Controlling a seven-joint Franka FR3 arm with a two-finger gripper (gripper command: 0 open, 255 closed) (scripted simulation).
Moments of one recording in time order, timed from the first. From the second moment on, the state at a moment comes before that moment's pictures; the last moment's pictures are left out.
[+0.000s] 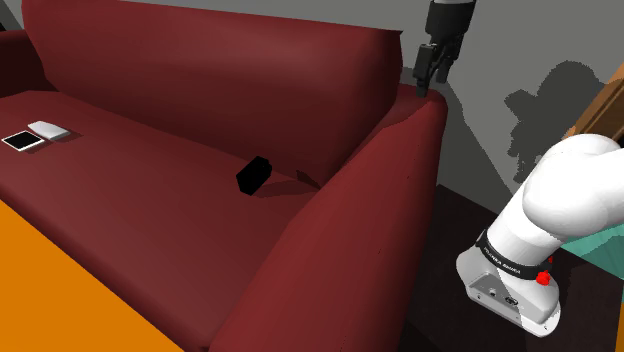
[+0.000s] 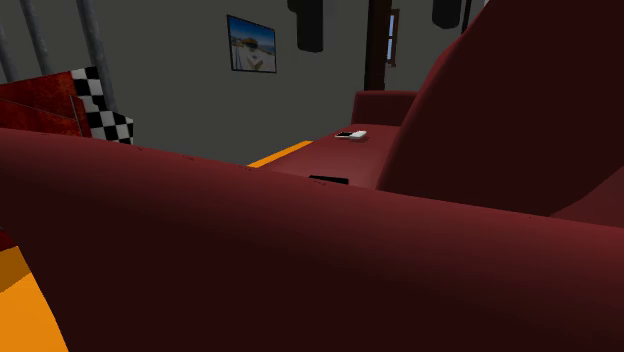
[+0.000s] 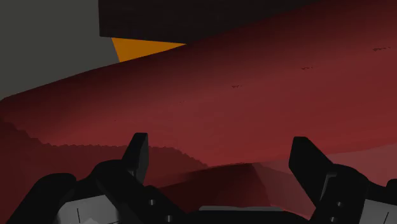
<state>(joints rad) -0.01 -0.80 0.03 -2.42 -0.04 1.58 -0.02</state>
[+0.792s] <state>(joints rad) -0.01 -0.59 0.24 -2.45 0.08 1.84 0.33</state>
